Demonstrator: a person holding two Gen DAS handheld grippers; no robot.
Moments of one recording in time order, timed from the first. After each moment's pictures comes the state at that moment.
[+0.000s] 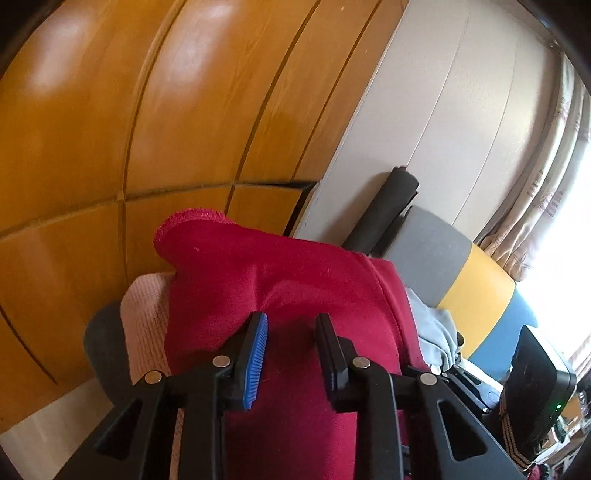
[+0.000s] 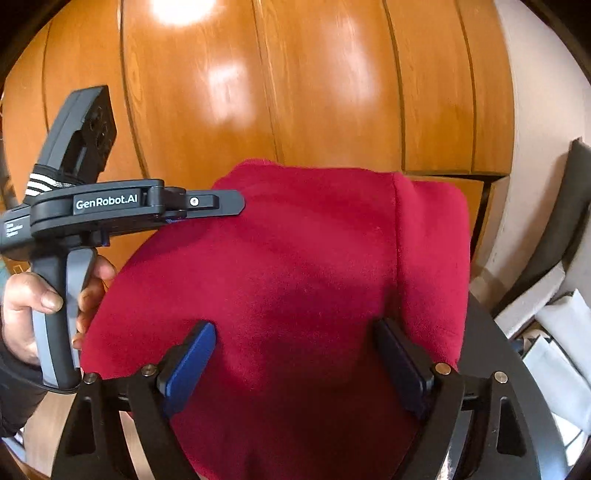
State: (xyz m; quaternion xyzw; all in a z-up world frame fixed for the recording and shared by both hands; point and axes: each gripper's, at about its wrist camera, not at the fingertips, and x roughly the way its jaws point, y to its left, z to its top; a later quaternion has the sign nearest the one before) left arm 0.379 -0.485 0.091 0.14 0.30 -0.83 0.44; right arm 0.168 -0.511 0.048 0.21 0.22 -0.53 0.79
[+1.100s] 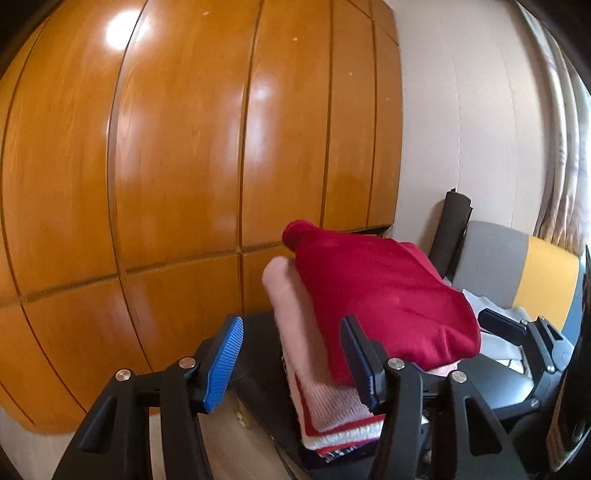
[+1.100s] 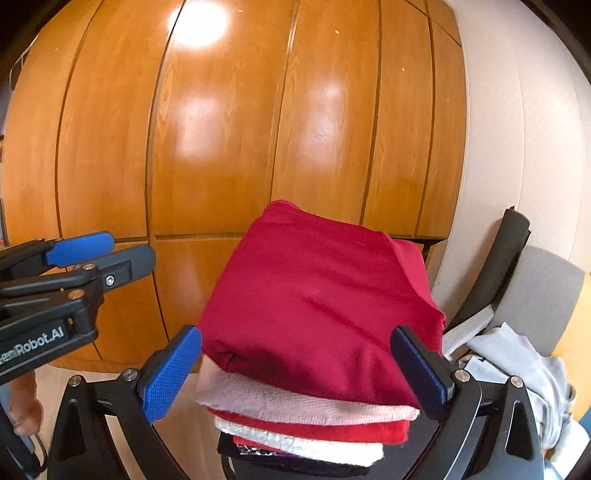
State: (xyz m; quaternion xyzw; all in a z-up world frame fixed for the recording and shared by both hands) left arm 0.384 -0.294 0.098 0.12 0.16 -0.75 0.63; right arm 0.256 -0.372 0.079 0.07 0.19 -0.65 0.73
